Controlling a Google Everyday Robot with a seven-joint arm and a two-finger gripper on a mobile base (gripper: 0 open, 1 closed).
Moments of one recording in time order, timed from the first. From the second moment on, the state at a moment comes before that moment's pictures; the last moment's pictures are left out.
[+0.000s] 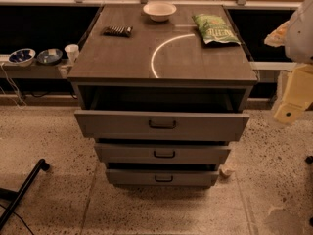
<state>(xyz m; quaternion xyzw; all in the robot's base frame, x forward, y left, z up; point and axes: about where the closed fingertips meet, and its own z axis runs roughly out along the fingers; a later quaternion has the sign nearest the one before) 0.438 -0.217 0.976 -0.60 0.78 -0.03 0.16</state>
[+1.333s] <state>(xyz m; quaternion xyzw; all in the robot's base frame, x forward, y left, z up) 0.472 -0.185 0.785 -0.65 0.76 -0.02 0.04</state>
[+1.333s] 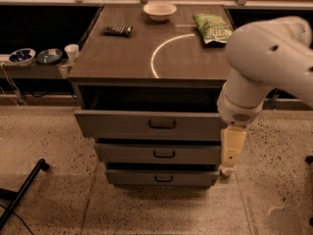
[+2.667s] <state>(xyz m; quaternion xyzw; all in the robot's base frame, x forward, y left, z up) 0.552 -0.142 0.748 -0.69 0.72 -0.03 0.05</state>
